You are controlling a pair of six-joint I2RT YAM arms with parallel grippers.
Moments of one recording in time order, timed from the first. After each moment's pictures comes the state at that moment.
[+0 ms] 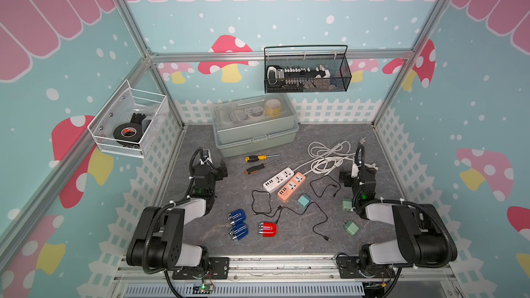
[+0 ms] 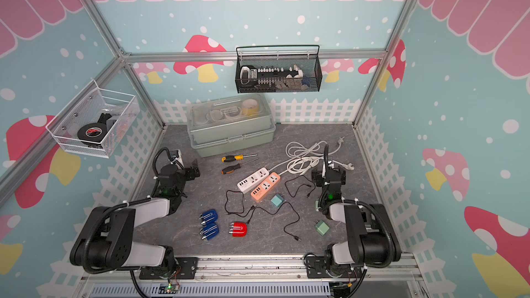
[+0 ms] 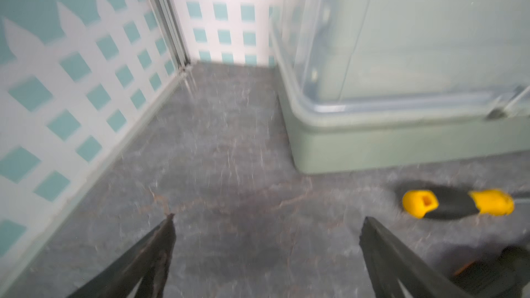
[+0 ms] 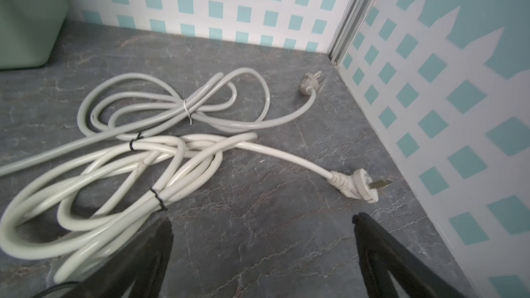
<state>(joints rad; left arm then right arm) -0.08 1.36 0.46 0.62 -0.25 -0.05 0.04 1.36 0.35 0.69 0.25 -0.11</state>
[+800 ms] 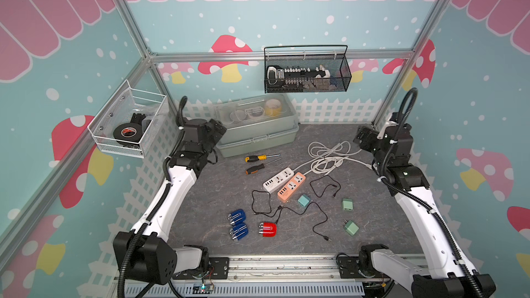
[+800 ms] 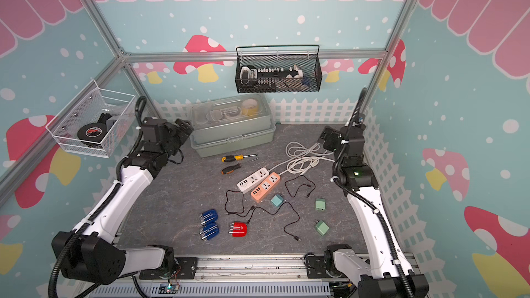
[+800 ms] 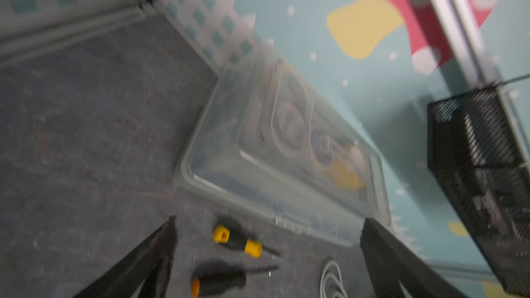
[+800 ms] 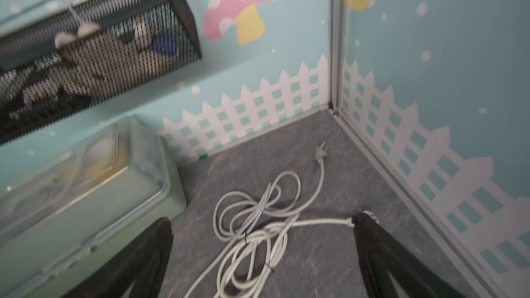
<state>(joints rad) -0.18 1.32 1.22 -0.45 -0.13 -0.92 0.15 1.09 1.18 -0.49 0.24 0.34</state>
